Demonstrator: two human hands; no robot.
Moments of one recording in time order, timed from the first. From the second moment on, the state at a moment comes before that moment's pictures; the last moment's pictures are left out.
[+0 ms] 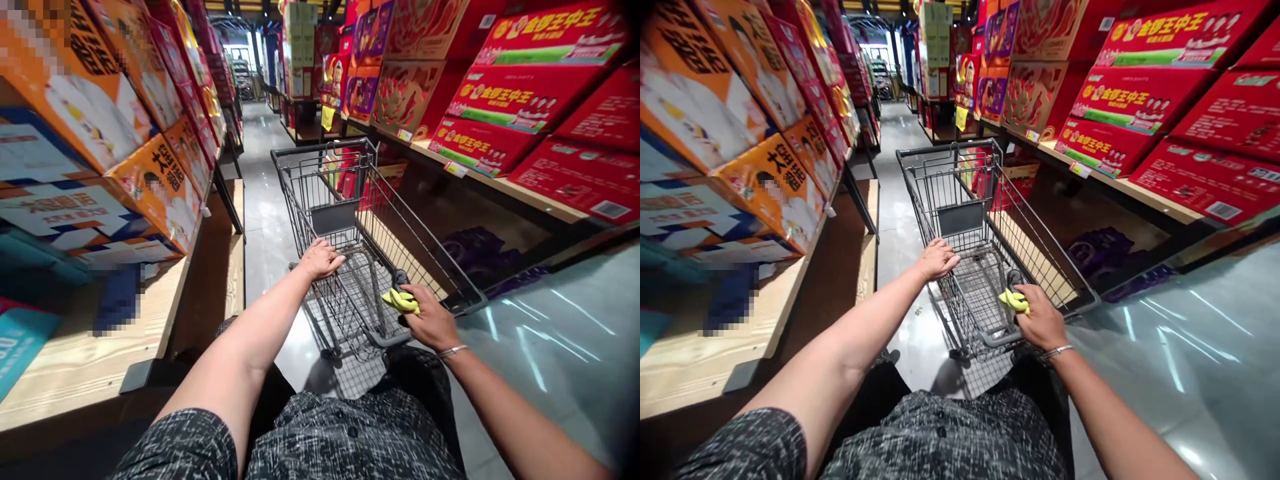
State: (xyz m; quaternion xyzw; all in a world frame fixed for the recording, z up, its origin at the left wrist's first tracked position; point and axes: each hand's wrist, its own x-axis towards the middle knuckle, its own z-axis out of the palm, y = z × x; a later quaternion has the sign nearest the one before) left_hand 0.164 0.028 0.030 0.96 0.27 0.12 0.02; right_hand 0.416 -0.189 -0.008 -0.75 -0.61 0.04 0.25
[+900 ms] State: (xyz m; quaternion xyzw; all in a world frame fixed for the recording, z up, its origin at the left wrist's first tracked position) left_hand -0.002 0.001 0.086 0.85 0.51 0.07 -0.10; right_hand 0.383 -0.054 0.022 -0.63 -0.67 0.11 0.37
